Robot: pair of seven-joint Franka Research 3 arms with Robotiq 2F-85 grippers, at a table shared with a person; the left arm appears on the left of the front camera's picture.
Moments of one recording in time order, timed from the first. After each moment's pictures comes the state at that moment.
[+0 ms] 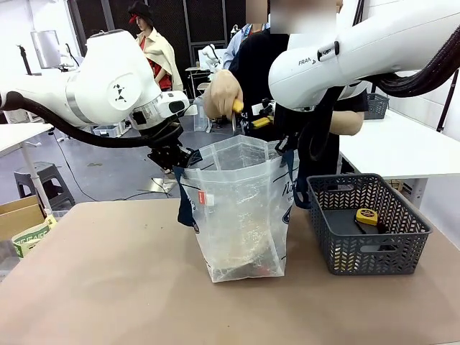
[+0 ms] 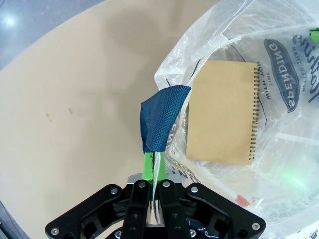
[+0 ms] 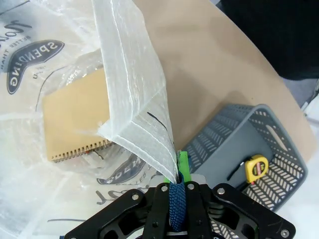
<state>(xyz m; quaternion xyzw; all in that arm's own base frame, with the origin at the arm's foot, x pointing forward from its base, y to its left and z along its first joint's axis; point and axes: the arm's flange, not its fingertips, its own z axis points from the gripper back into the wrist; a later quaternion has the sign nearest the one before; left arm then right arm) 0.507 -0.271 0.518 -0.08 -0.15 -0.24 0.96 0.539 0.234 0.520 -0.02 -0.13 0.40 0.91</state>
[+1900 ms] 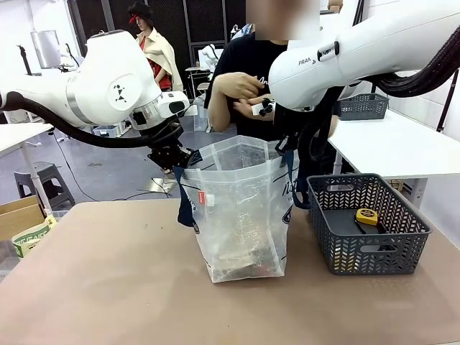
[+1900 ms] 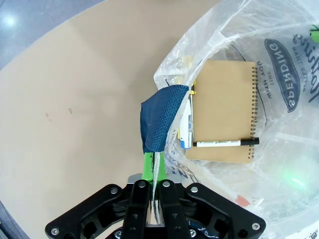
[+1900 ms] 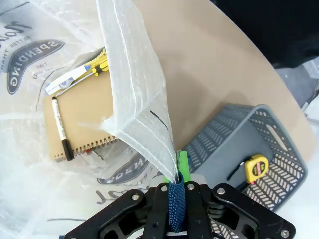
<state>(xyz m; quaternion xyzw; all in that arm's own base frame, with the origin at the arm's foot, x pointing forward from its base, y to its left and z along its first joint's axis) 0.507 -0.271 0.518 -0.08 -0.14 -0.24 0.96 0.539 0.234 0.520 -0.02 -0.13 0.40 0.91</state>
